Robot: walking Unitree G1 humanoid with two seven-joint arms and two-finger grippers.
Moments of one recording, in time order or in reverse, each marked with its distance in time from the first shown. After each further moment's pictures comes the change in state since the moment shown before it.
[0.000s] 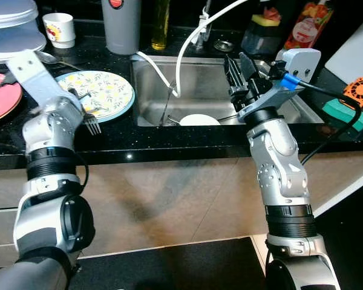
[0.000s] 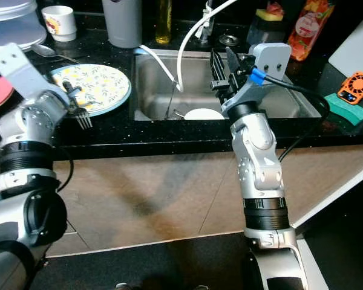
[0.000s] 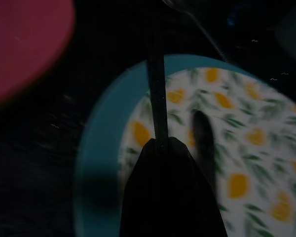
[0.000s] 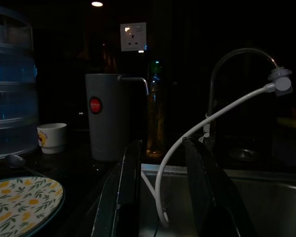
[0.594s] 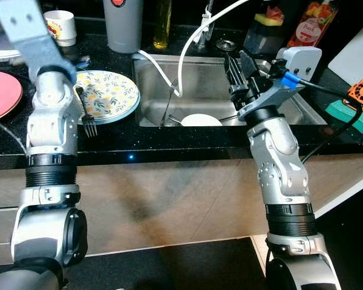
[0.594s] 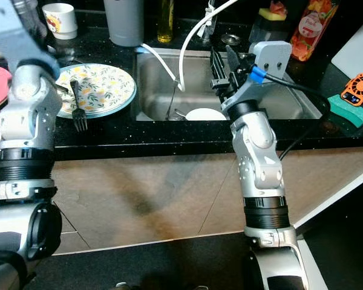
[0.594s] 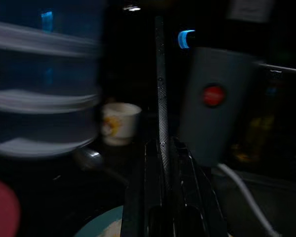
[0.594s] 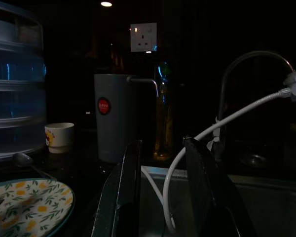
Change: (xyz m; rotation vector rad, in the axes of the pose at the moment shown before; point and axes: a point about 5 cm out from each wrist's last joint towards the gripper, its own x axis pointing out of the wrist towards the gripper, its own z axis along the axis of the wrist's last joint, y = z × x) left arm -0.053 -0.047 0.050 0.192 -0.577 -0.393; right arm 0.004 0.002 0.004 -0.005 -0.015 0.017
